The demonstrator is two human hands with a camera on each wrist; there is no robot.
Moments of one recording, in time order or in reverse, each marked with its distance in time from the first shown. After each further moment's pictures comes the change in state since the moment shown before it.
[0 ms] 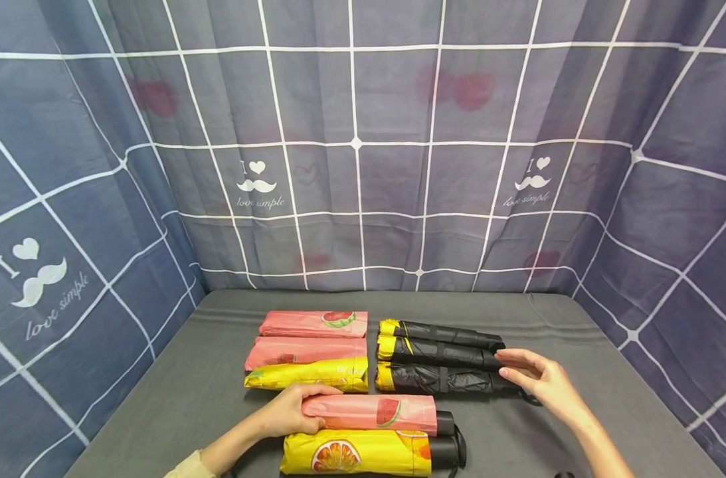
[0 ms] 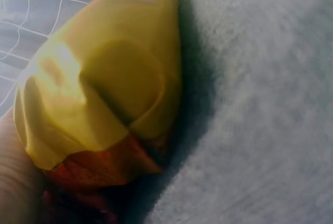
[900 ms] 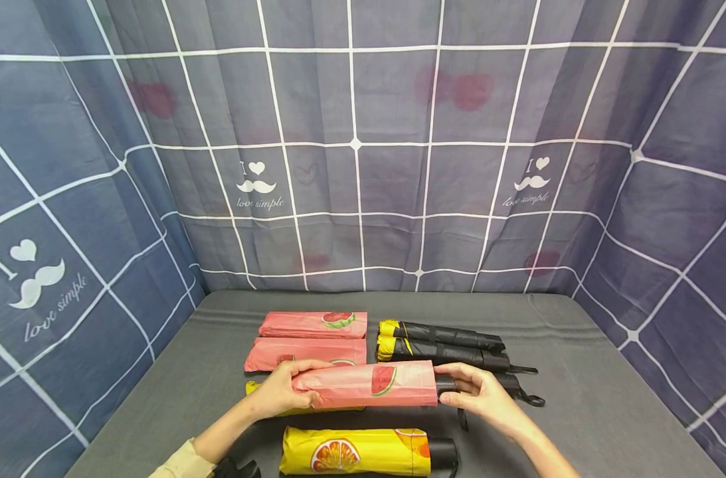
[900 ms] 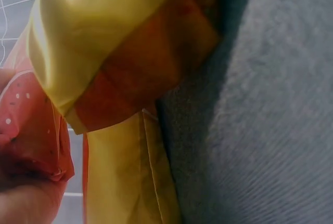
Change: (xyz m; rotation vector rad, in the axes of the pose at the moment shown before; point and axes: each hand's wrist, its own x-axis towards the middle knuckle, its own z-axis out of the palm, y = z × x) left_hand 0.004 0.054 -0.030 -0.081 0.132 0.012; right_hand 0.011 -0.045 0.071 0.409 -0.301 0.076
